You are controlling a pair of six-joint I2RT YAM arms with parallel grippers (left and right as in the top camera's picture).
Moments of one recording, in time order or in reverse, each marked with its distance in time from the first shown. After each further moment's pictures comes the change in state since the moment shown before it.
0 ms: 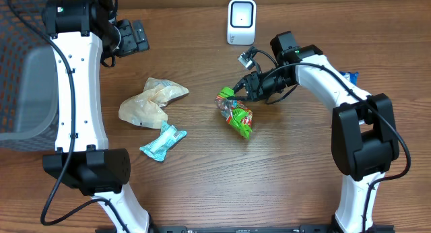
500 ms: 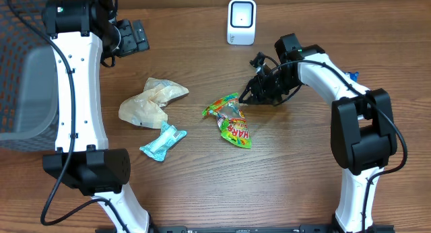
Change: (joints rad) left arm 0.000 0.000 0.000 0.000 0.000 0.000; right arm -0.028 0.048 0.022 -0.069 0.366 0.144
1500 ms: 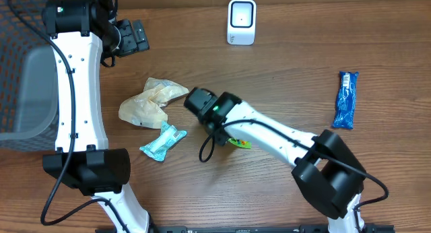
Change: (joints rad) left arm 0.000 0.000 0.000 0.000 0.000 0.000; right arm 0.610 -0.127 -0.039 -0.056 1.133 0.128
